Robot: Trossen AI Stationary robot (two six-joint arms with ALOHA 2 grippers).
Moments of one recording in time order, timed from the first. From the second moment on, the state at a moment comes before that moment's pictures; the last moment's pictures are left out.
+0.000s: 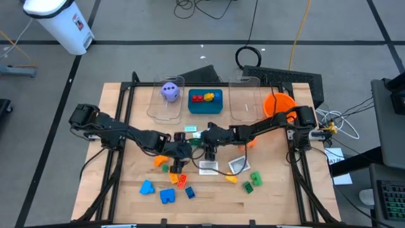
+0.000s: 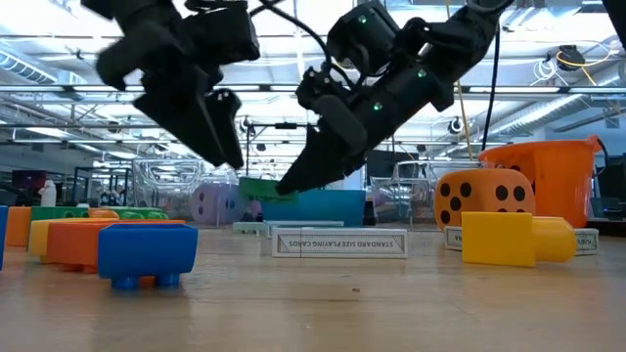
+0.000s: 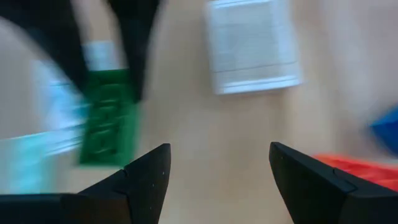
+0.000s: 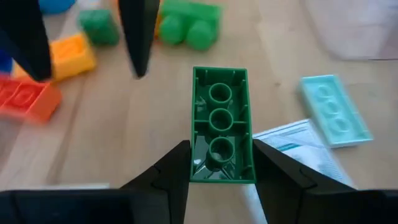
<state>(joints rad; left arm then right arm) -0.24 1.57 0.96 -0.39 -0.15 -0.08 0.02 1.90 1.03 0.25 0.05 0.11</state>
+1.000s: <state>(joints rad) -0.67 1.57 1.28 -1.17 -1.45 0.05 -0.29 1.87 1.03 1.12 -0.71 1.01</state>
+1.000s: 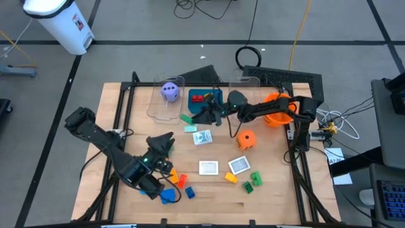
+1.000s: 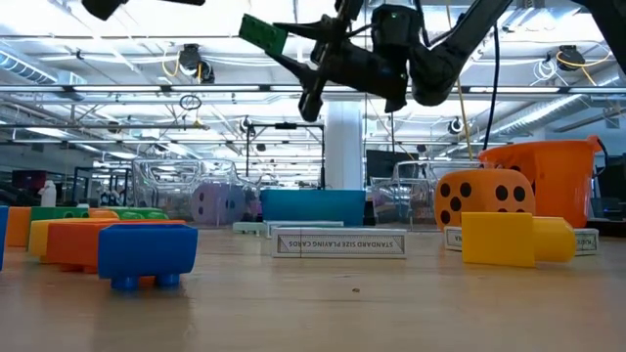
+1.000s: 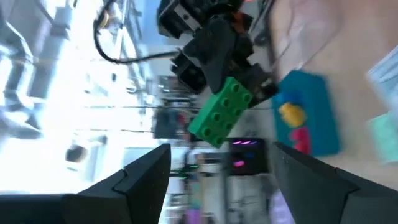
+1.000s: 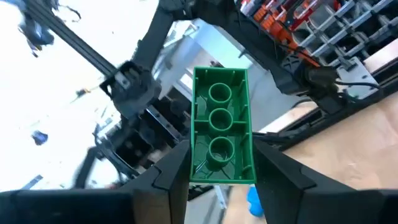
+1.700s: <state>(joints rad) -0.44 1.57 1.28 -0.66 -1.49 0.81 -0.30 1.87 1.03 1.19 -0.77 1.10</state>
